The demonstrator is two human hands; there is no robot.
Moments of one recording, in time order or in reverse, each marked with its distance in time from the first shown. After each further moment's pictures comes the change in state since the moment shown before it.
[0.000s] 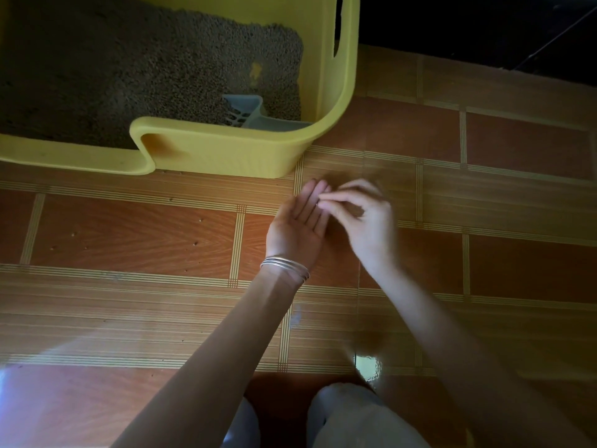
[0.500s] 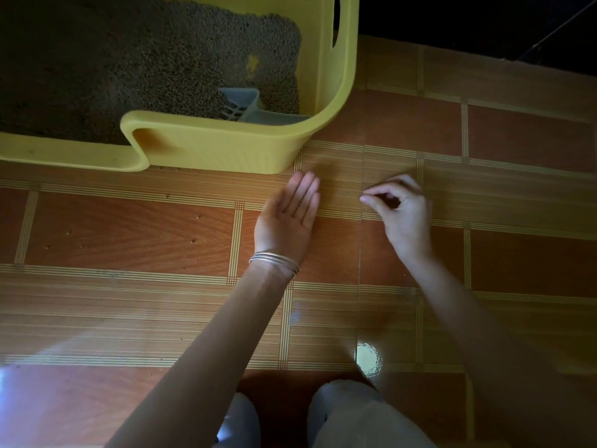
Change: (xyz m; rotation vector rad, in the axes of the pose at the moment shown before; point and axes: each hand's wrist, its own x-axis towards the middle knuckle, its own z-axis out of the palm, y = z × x) left_hand -0.001 0.010 -0.002 -0.023 -0.009 0.040; right_hand -0.002 0.055 -0.029 -0.131 0.030 0.182
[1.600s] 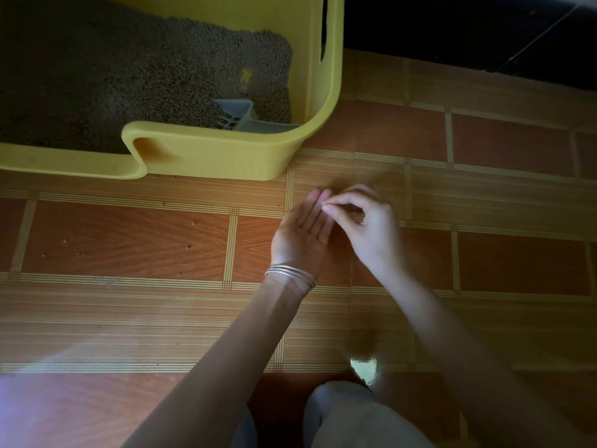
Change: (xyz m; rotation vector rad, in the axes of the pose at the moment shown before) left_hand -0.010 -0.025 0.007 0.082 0.014 -0.060; right_hand -0.015 -0.058 0.004 0.109 -0.105 -0.115
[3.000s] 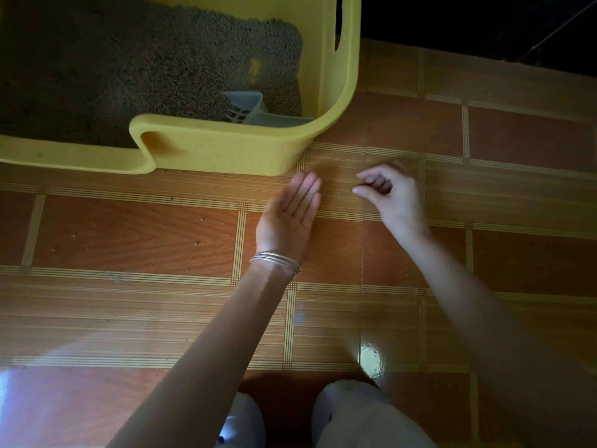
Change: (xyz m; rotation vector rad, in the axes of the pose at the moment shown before) left_hand 0.009 0.028 -0.009 0.008 -0.024 0.114; right_hand 0.032 0.052 -0.007 -0.075 -0.022 0.153
